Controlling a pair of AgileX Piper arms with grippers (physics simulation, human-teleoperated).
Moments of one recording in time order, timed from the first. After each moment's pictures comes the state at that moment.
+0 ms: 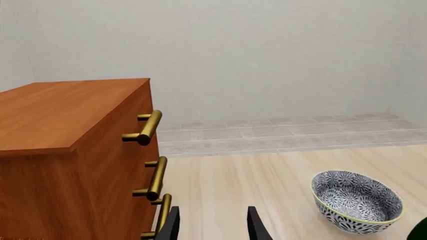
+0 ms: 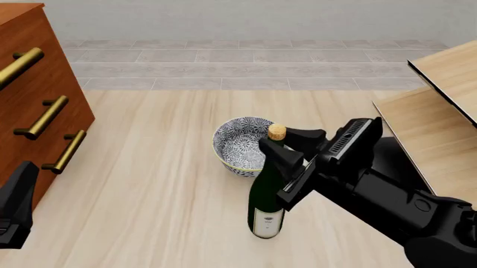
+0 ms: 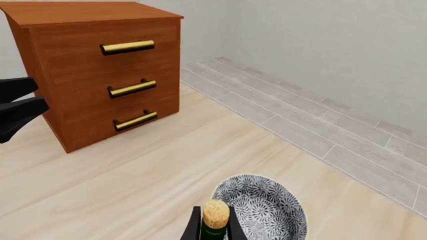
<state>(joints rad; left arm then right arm) -0.06 0.00 -0.02 -0.06 0.03 0.79 1.23 -0.36 -0.74 -0.10</state>
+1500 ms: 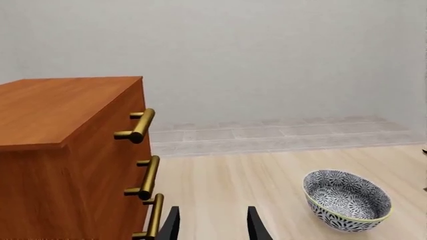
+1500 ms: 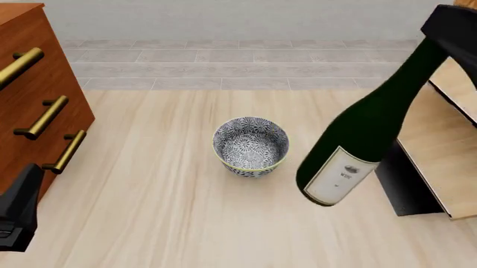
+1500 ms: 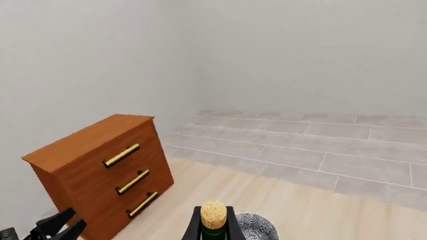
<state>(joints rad) -0.09 0.00 0.00 -0.08 0.01 0.59 0.55 -0.69 0.09 0.24</state>
